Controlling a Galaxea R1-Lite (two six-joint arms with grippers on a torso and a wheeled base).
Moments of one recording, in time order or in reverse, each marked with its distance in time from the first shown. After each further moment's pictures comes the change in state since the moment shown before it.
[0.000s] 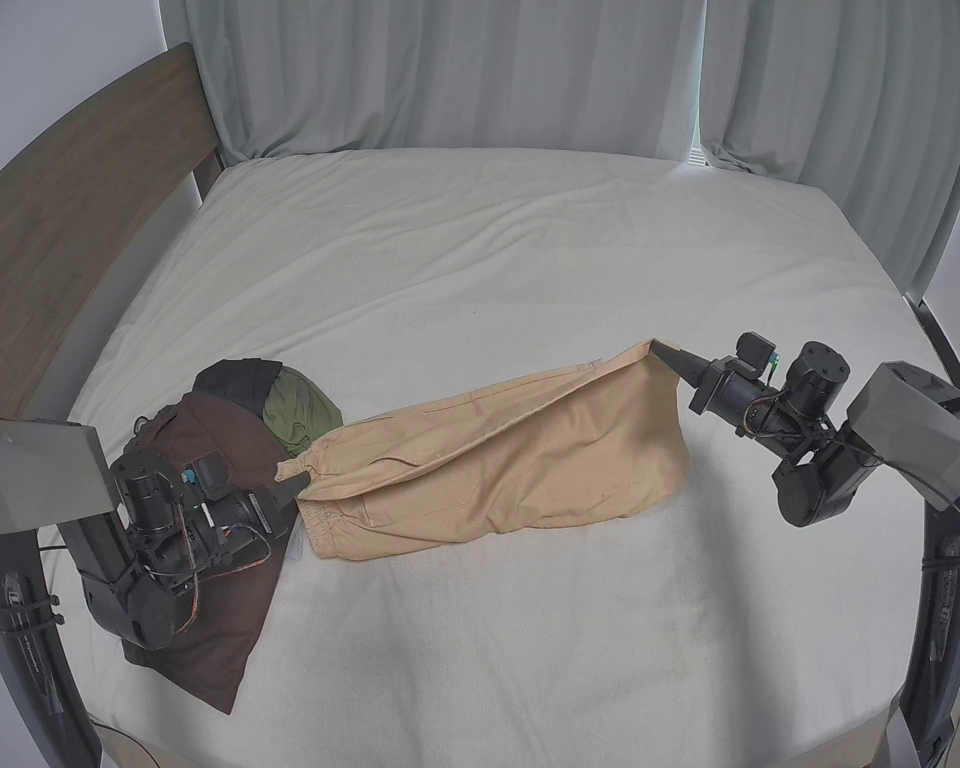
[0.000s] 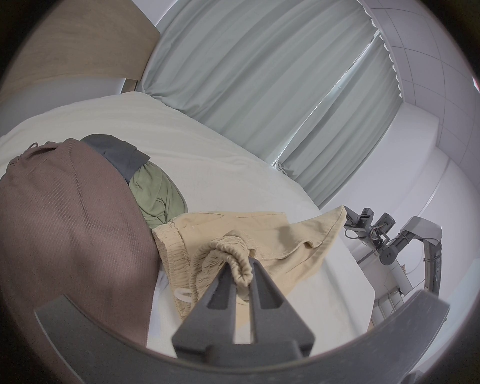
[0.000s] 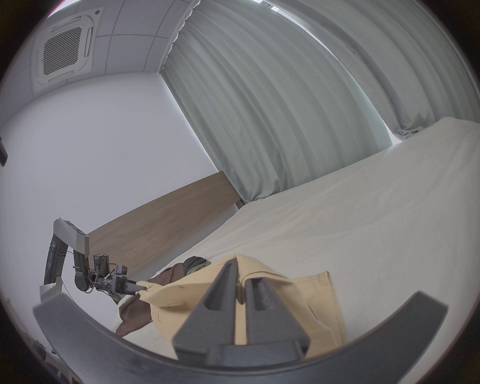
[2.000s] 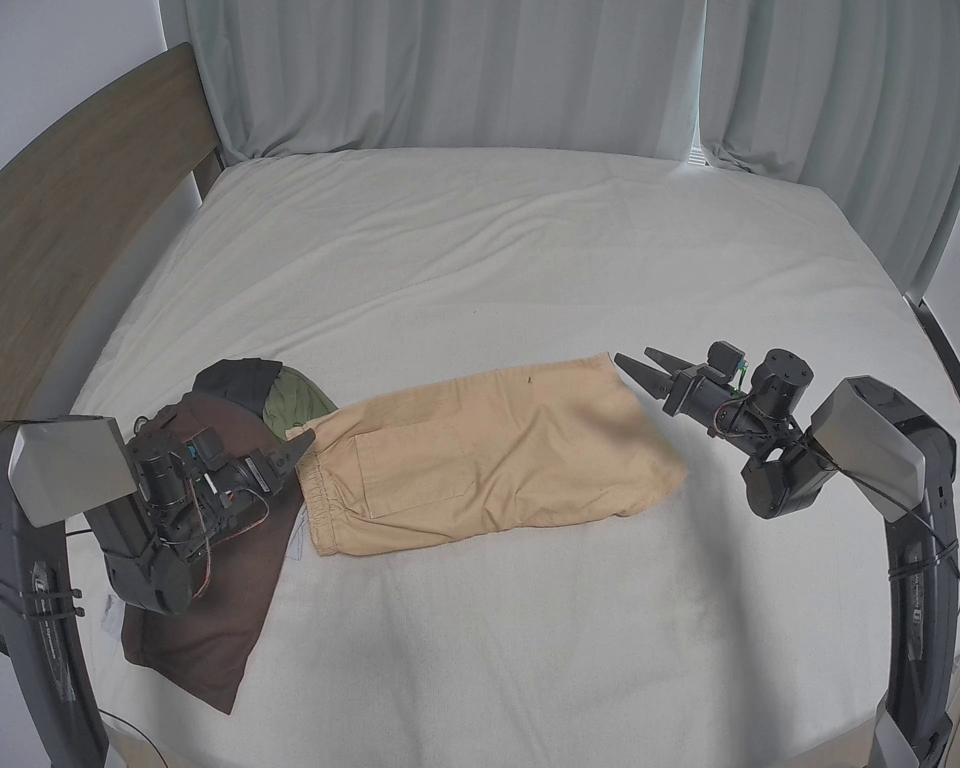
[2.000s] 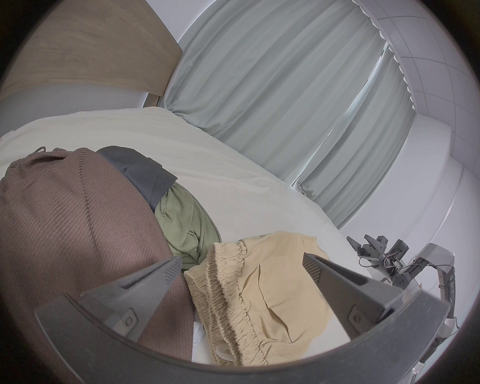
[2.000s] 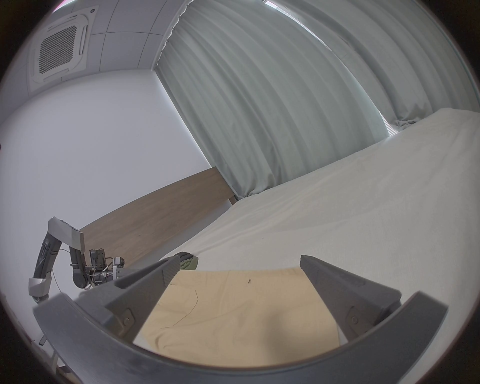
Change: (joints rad) left arm 0.056 0.140 -0.228 0.000 0.092 -0.062; right arm 0.004 0.182 -0.256 0.099 -0.018 -0.009
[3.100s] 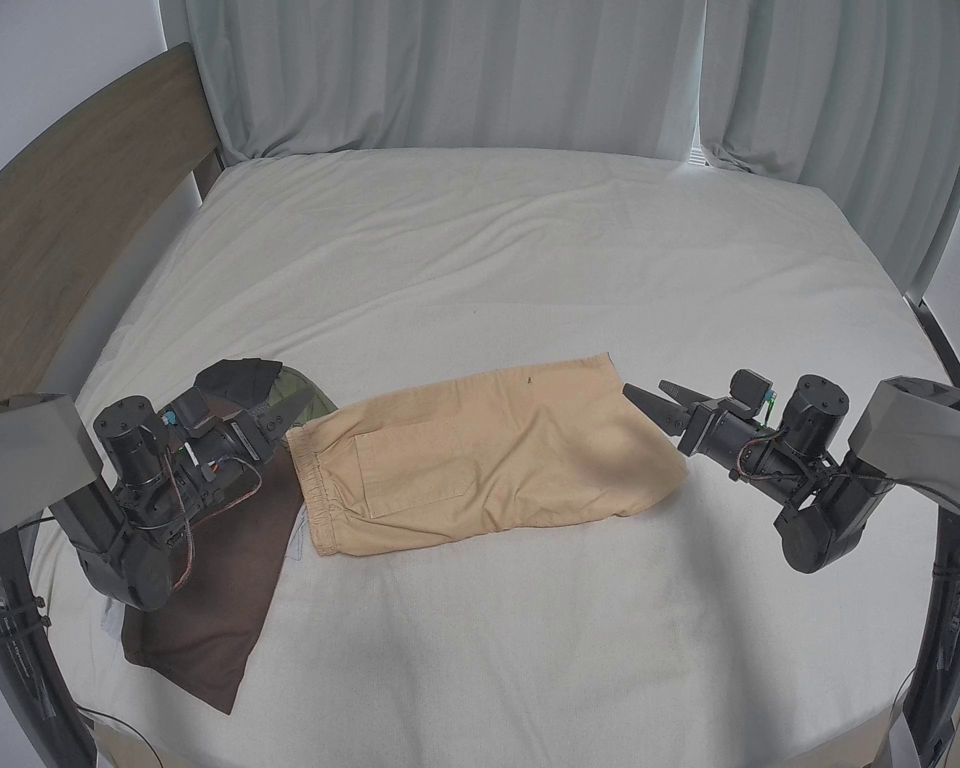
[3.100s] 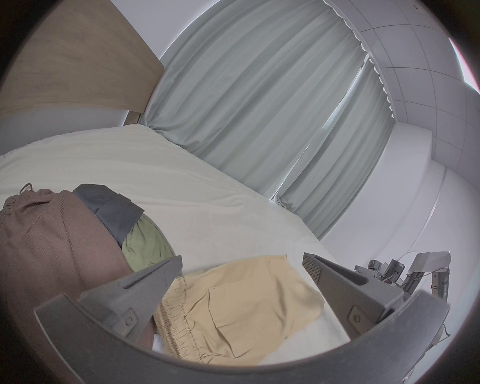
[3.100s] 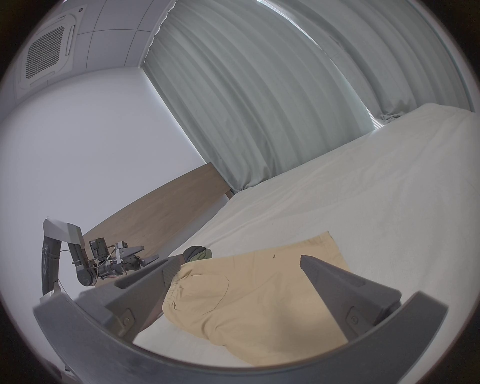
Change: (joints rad) left arm -0.053 -0.203 0.068 0.000 -0.010 -0.031; right arm 0.080 -0.264 0.522 -0.158 -0.131 -0.004
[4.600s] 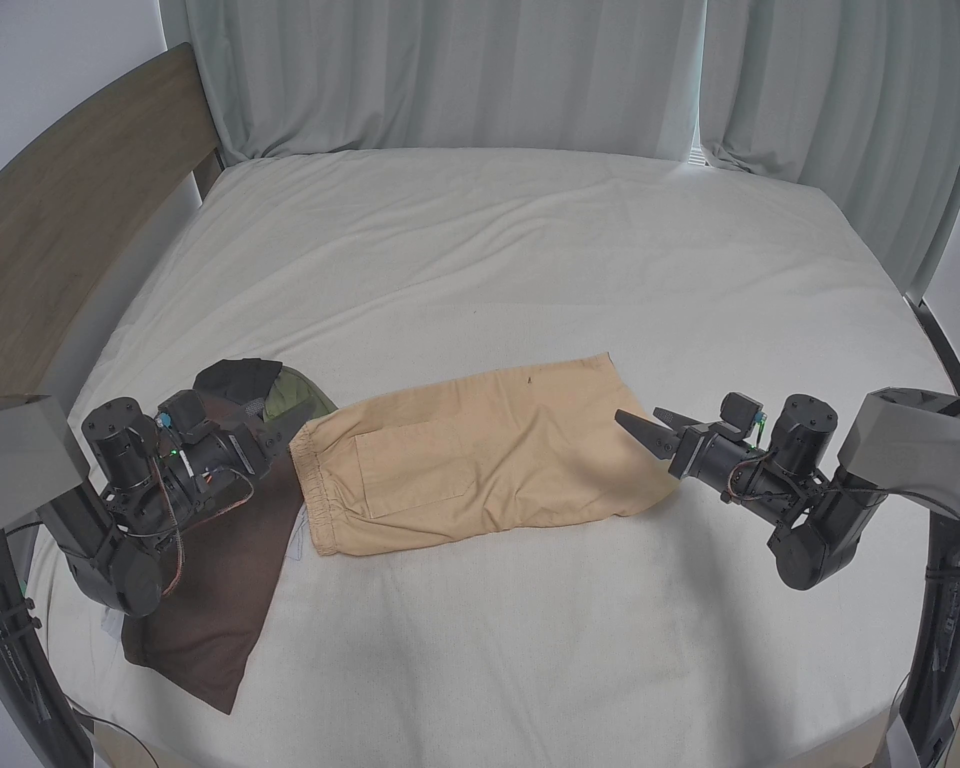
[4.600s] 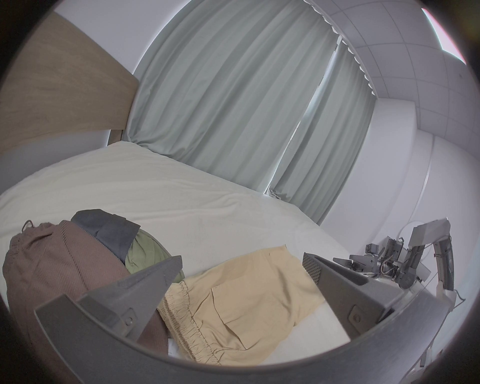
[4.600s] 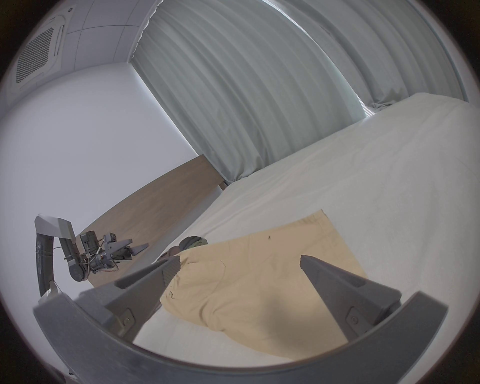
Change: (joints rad) left arm 0.005 -0.046 0.051 0.000 -0.054 0.176; right arm 0.023 0.026 0.054 0.003 -0.046 0.001
